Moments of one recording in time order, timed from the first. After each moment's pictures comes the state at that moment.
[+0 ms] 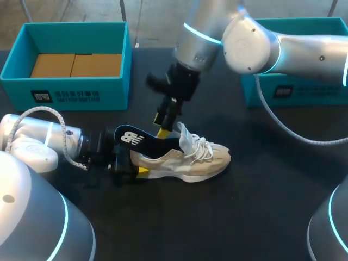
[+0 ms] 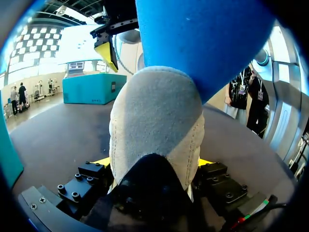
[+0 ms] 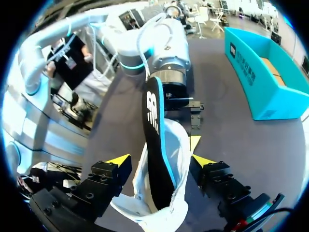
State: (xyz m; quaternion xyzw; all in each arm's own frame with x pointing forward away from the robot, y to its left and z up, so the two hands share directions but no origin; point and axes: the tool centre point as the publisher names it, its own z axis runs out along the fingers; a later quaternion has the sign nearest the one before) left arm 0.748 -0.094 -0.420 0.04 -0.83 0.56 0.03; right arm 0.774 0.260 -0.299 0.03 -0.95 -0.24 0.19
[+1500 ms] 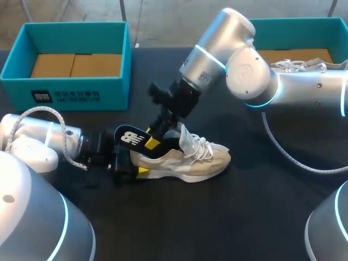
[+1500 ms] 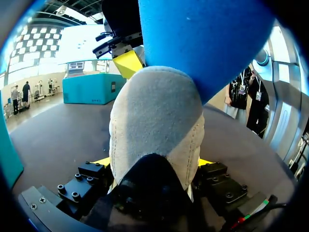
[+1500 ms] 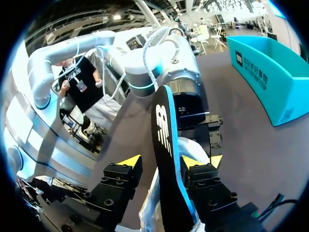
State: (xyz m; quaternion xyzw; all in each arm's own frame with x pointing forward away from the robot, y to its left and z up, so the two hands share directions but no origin) left arm 0.748 -0.094 -0.420 0.04 -0.83 0.56 0.03; right arm 0.742 0.293 -0.320 0.00 -0.91 -0.34 0.25
